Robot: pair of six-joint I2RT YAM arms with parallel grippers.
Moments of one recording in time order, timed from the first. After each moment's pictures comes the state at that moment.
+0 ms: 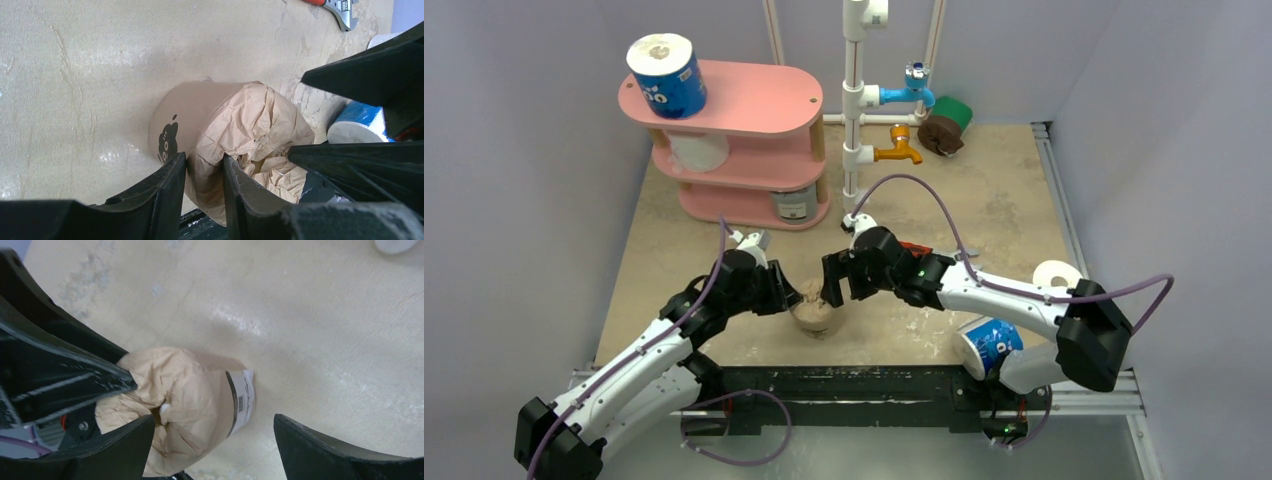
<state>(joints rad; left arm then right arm) -0.60 0.76 0.51 -0.45 0.10 -0.76 0.99 1.41 0.92 -0.23 0.02 0.54</state>
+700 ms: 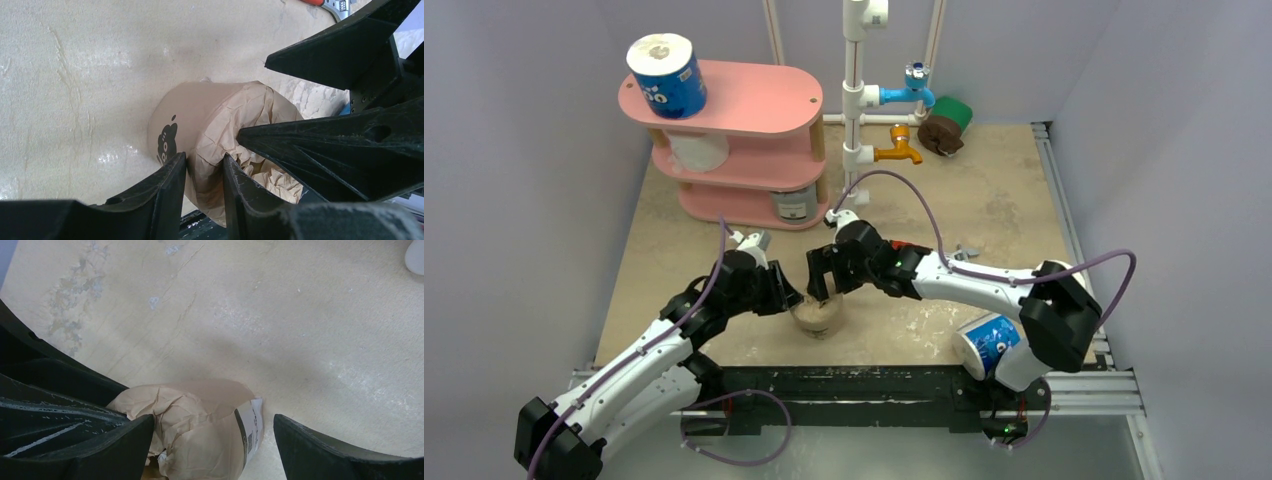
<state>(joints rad) -0.60 0.75 0.50 -0.43 0.10 -0.76 0.99 1.57 1.05 -0.21 0.01 0.53</state>
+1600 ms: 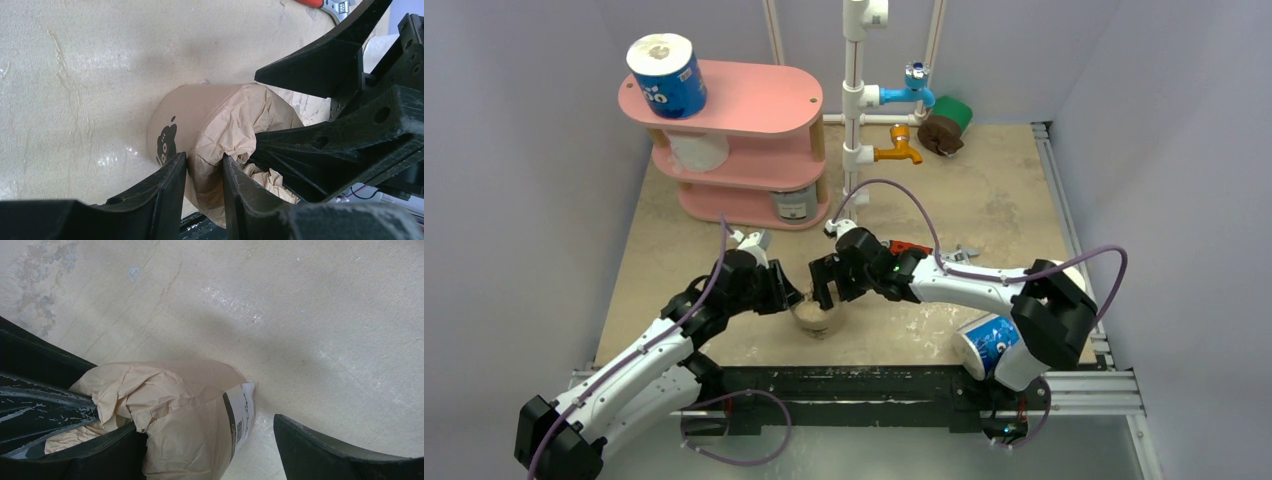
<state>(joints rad) -0.60 0.76 0.50 -0.42 0.10 -0.76 0.99 1.59 0.98 -0.18 -0.02 0.51</state>
